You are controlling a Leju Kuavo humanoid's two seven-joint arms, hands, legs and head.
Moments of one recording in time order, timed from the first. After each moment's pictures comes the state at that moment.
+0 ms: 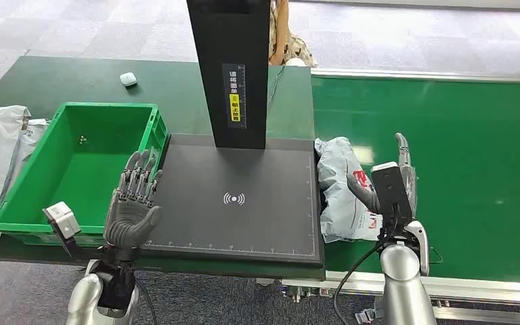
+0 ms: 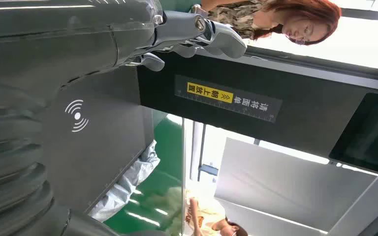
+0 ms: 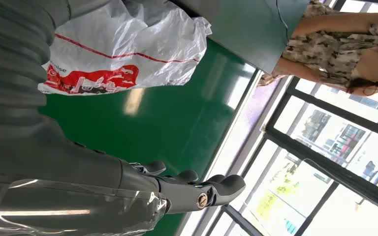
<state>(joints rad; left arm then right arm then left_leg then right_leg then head) -0.04 -0.19 -0.20 -1.40 0.05 -0.33 -0.37 -0.22 0.11 0.05 -1.41 0.58 -0.19 -0.20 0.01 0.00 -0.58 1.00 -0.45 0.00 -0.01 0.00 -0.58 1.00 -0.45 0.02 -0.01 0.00</state>
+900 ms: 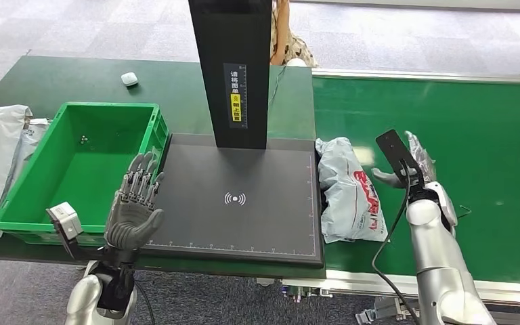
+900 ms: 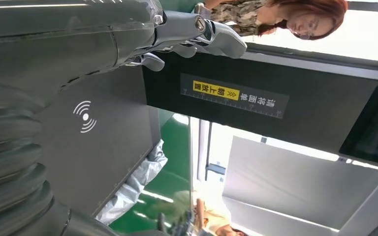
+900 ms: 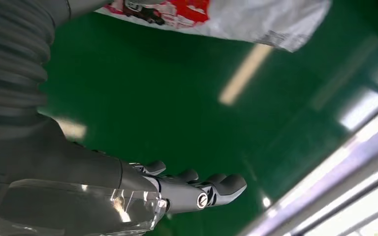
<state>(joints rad) -0.03 -0.18 -0.19 -1.40 0.02 -0.34 -0.36 -0.57 -0.12 -0.01 -0.86 0.77 0.00 0.00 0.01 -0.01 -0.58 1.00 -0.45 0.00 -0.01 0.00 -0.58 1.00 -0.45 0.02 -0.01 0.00</state>
